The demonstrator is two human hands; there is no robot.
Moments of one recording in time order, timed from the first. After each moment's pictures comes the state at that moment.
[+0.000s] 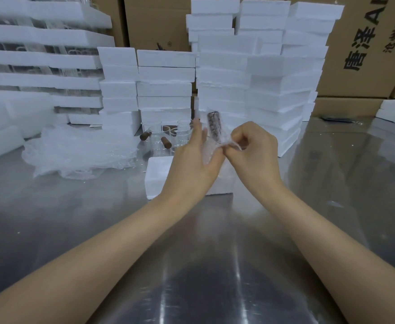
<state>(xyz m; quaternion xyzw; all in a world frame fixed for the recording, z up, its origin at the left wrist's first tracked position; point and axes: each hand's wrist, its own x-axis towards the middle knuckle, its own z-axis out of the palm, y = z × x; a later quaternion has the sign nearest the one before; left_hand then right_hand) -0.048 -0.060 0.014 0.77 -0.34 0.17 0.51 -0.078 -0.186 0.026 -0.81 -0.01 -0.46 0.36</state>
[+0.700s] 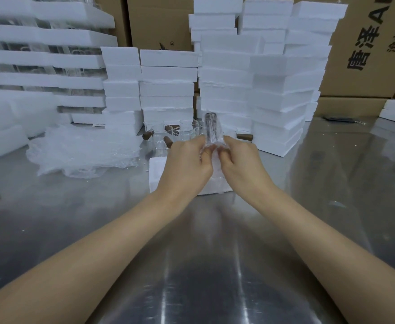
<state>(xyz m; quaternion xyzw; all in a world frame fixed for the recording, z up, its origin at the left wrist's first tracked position) -0.041 -0.053 0.017 0.80 -0.31 0.27 0.44 -0.078 -0.171 0.021 -0.88 -0.08 -0.36 0.31</state>
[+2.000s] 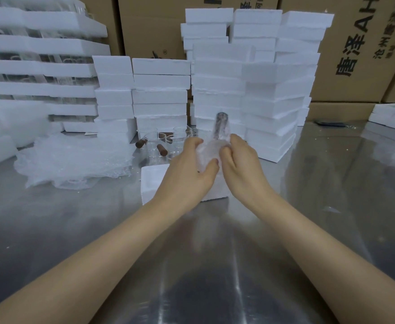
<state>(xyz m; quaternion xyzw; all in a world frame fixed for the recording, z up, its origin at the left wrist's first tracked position) -0.040 -0.055 0.012 0.81 -0.30 0.13 0.48 -0.076 -0.178 0.023 -0.86 -0.02 -0.35 0.38</state>
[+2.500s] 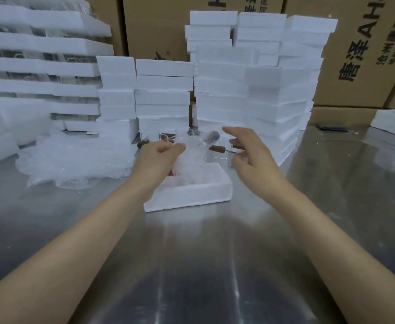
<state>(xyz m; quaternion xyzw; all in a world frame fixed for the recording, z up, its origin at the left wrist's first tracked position) 0.004 -0.028 0.032 0.76 -0.15 0.04 0.63 -0.070 -0.218 0.030 -0.87 -0.08 -0.32 0.37</state>
